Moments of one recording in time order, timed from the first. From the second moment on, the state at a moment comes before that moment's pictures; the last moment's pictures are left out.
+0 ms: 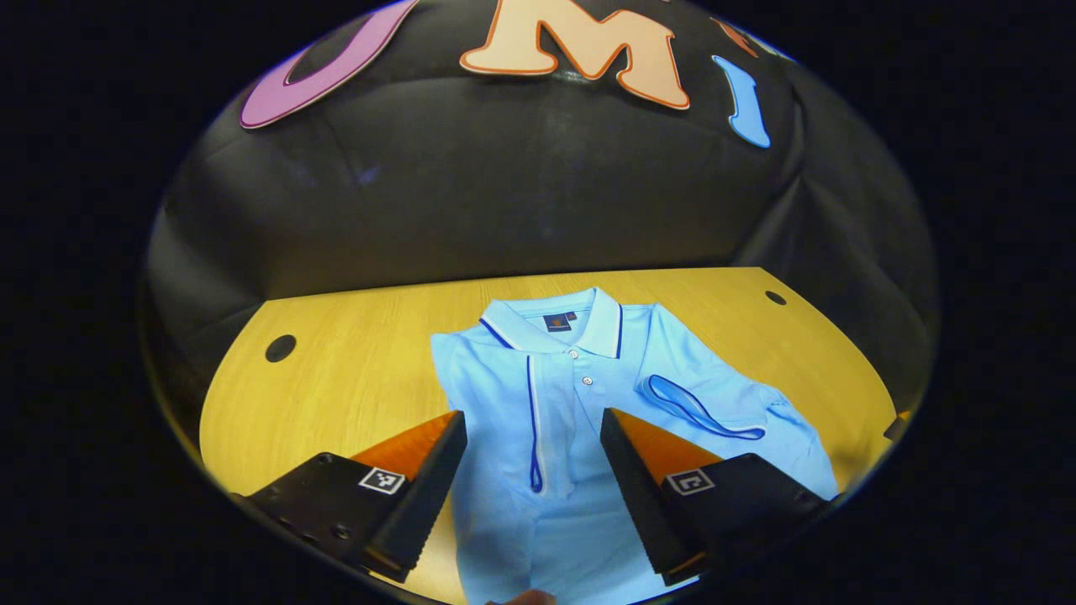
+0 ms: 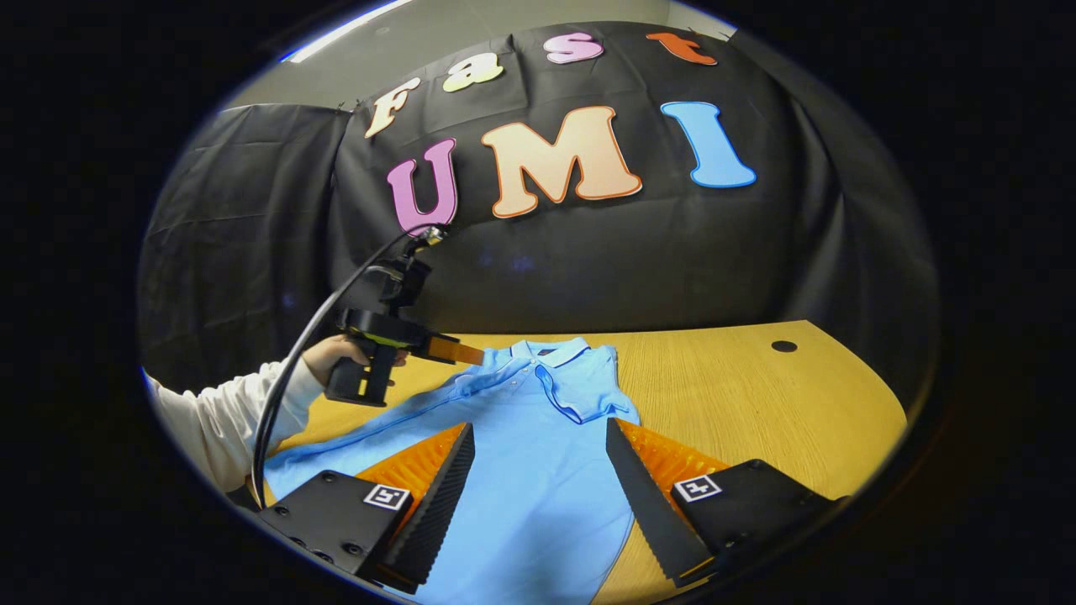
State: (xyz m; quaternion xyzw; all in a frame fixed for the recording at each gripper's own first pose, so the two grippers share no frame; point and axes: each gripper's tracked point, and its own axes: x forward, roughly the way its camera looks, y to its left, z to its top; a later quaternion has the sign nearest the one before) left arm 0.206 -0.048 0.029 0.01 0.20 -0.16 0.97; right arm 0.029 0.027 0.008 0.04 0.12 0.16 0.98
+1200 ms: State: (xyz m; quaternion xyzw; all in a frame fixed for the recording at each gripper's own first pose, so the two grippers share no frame) left arm -0.126 0.028 -0.052 0.01 0.21 -0.13 0.97; right arm -0.103 0.024 -0.054 -0.06 0.19 0.16 0.97
